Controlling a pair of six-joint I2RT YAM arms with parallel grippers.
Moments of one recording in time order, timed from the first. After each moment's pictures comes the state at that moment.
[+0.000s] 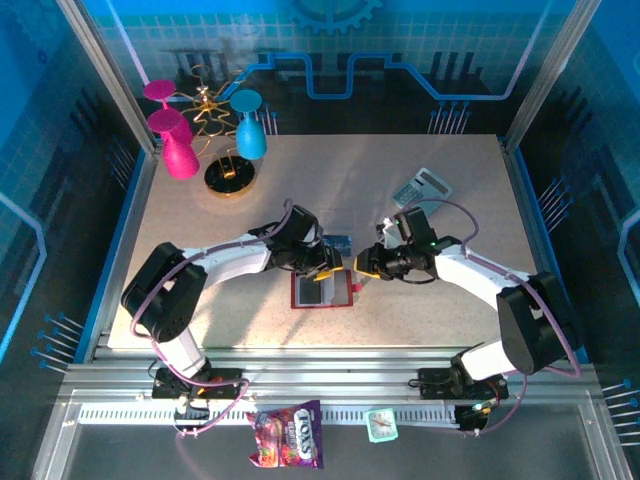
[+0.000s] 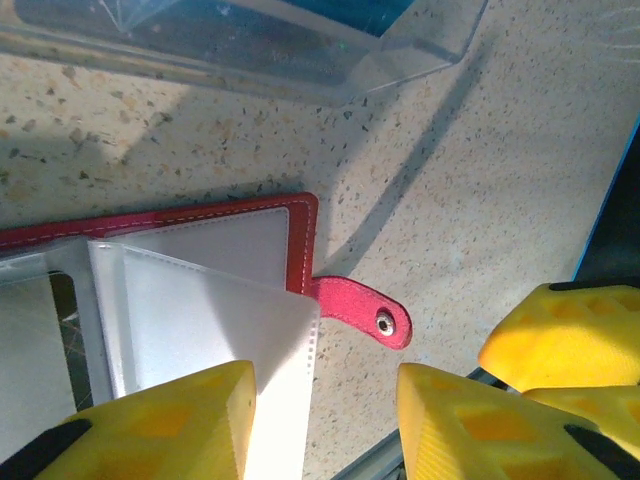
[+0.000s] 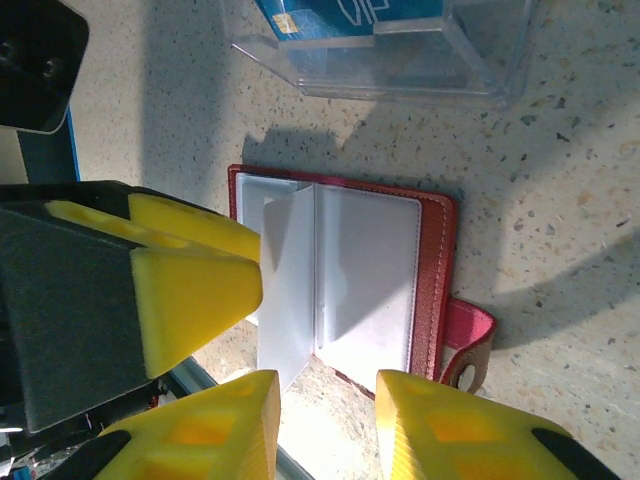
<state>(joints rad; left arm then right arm) -0.62 1.71 0.99 -0.26 0.49 -1.00 0.40 1.44 0.77 -0.32 -0.63 0.63</state>
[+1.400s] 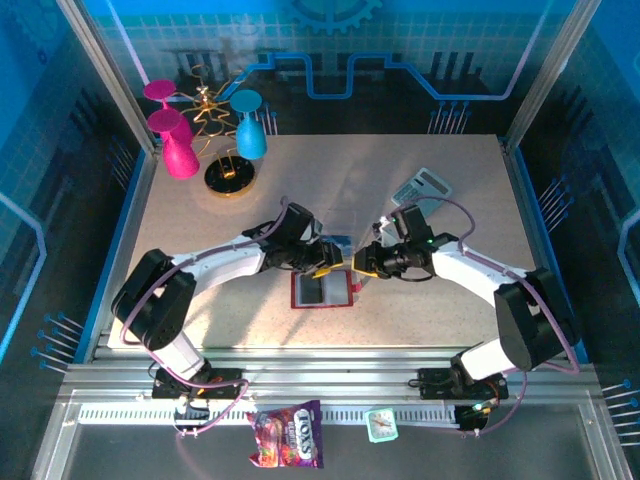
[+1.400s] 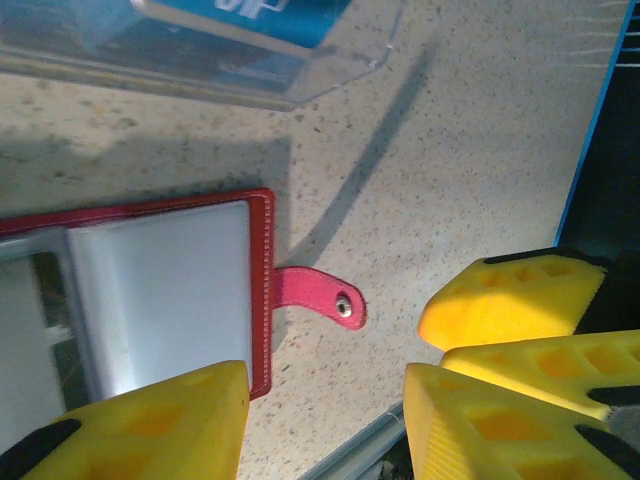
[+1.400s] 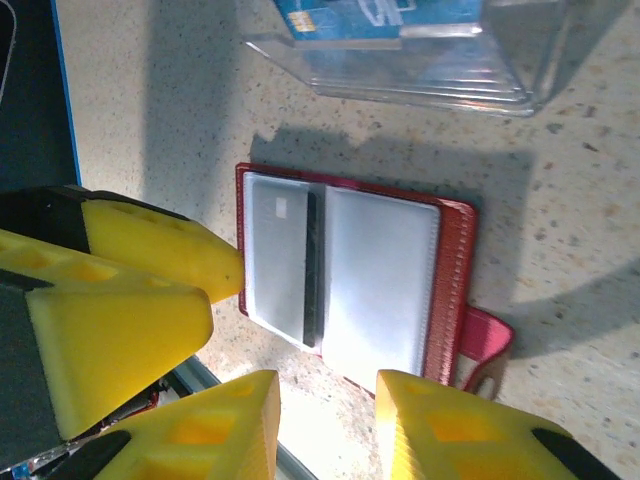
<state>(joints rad) -0.60 1.63 0.96 -0.25 0.48 -1.00 0.43 1.47 0.81 -0.34 -0.63 0.63</state>
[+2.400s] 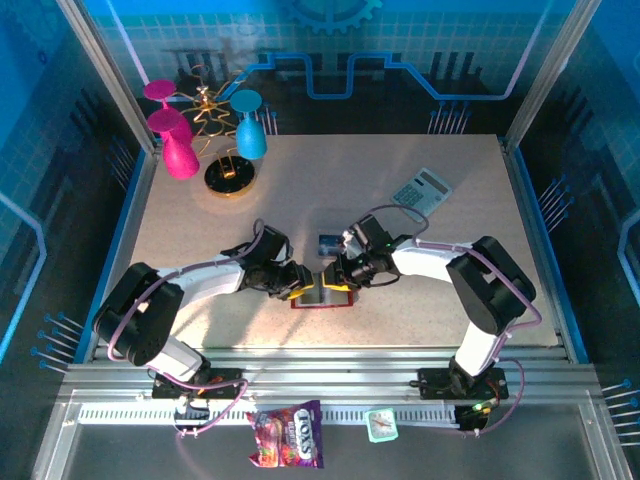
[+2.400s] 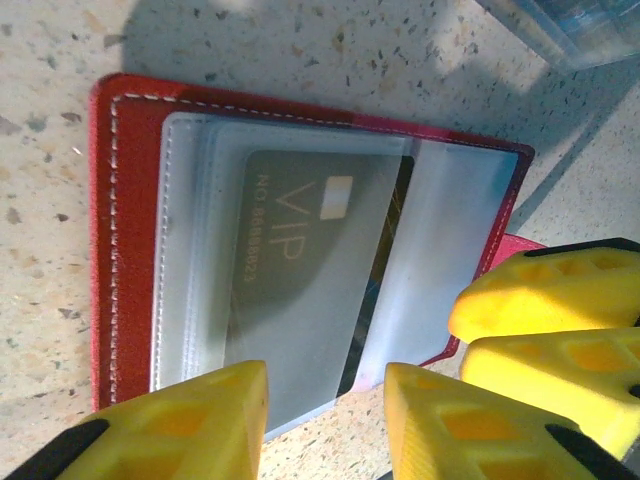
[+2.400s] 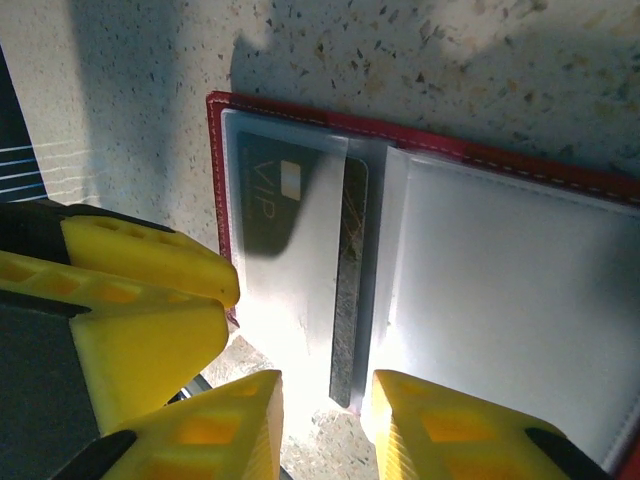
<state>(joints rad) -0.52 1.52 0.70 -0.23 0.47 -1.00 0.62 1.75 0.91 -0.23 -0.63 0.72</state>
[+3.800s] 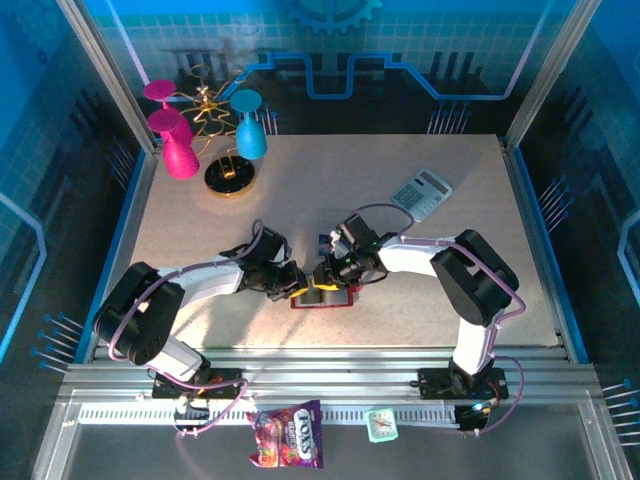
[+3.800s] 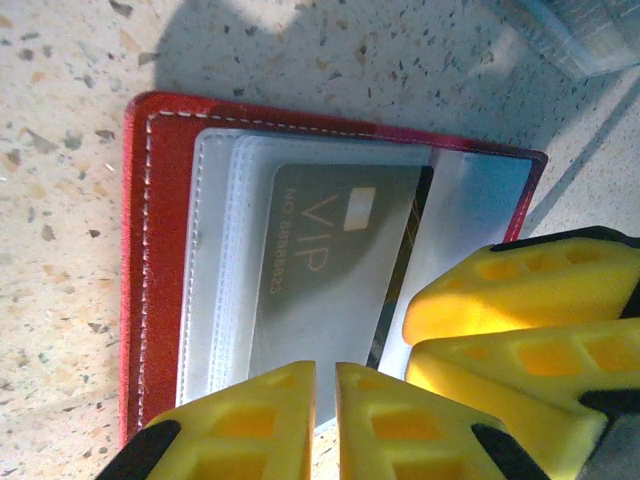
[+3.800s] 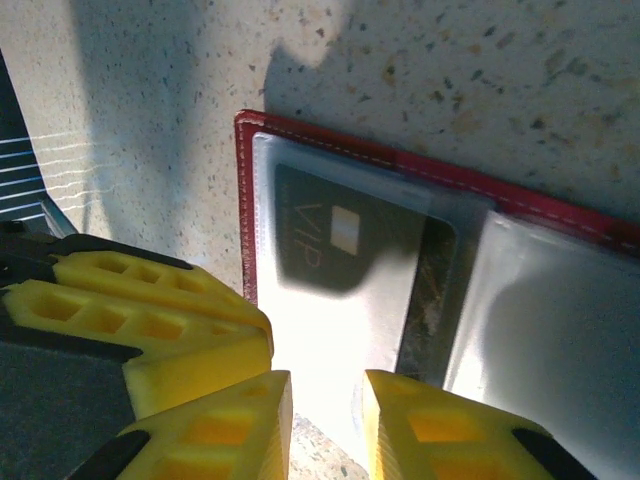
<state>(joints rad) -0.51 1.52 0.68 -0.21 0.47 -0.98 0.67 1.84 1.00 -0.21 -0.64 0.74</state>
